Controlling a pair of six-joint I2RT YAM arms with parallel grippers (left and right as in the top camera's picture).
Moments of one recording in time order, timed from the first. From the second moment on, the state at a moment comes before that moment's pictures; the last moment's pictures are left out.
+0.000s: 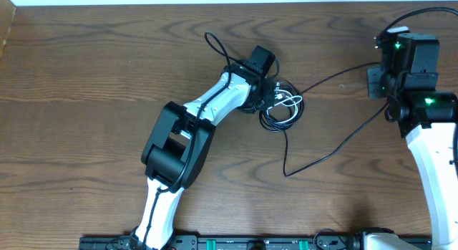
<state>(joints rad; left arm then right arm) -0.56 2.22 1.62 -0.66 0.19 -0.56 0.01 1.35 1.25 -0.68 0.25 -0.16</state>
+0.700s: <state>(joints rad) -0.56 2.22 1.62 -0.66 0.19 -0.56 -0.12 1.49 1.25 -0.70 0.44 -0.08</state>
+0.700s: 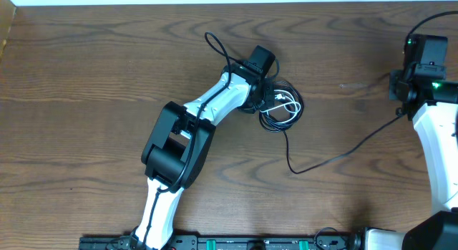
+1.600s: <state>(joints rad) -0.53 2.12 1.62 -0.69 0.16 -0.56 -0.13 1.56 1.25 -0.70 0.06 -0.04</state>
